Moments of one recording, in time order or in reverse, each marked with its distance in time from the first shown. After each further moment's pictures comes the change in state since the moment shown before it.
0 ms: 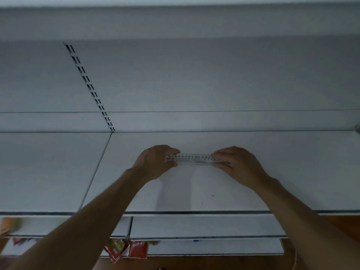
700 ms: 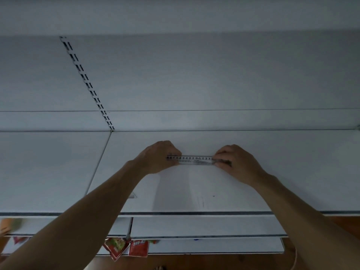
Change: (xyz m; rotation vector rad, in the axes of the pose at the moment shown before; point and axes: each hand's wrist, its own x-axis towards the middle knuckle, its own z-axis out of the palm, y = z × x) left_hand 0.022 -0.010 -0.002 -0.010 -0.144 0.132; right_hand 0.006 0.013 0.013 0.059 -0.098 0.072
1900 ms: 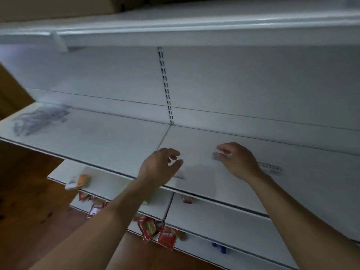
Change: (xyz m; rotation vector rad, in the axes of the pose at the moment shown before) left_hand -0.160 0.007 -0.018 -0.060 0.477 -0.531; right_hand 0.048 -0.134 0.016 0.261 -0.081 0.126
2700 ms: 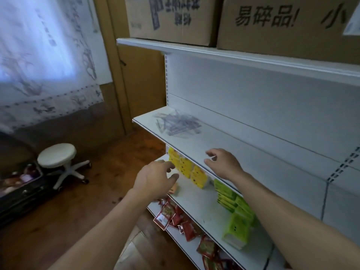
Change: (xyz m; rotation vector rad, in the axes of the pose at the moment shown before) left_hand -0.138 -0.375 -0.272 0.254 0.212 -0.341; right_hand 0.076 -0.463 0.282 -0.051 -0.278 -0.355
